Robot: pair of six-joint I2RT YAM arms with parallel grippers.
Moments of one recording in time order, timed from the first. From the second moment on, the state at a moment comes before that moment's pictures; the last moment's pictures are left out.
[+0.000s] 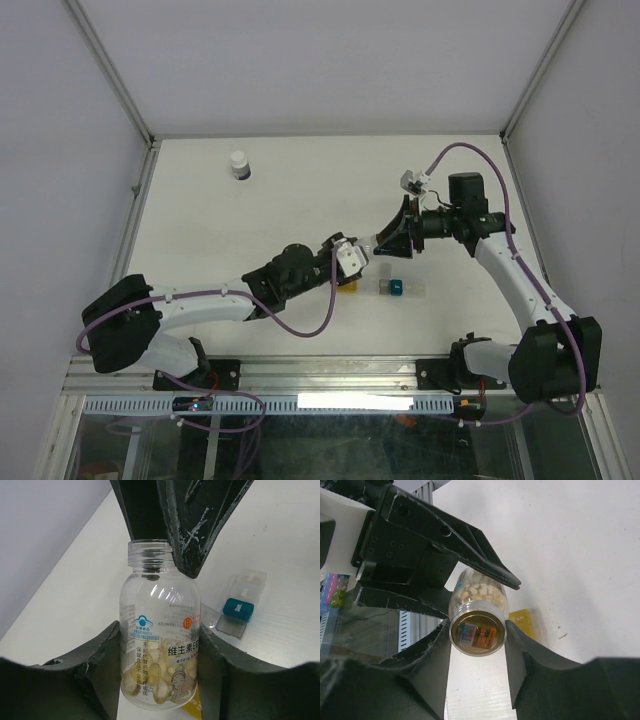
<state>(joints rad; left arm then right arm) -1.08 1.39 0.69 0.60 -0.05 0.37 0.19 1.21 0.95 -0.51 -1.24 -0.32</state>
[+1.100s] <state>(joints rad) -0.91 1.33 0.66 0.40 0.49 0.14 0.21 1.11 0.99 -0.73 -1.16 -0.55</state>
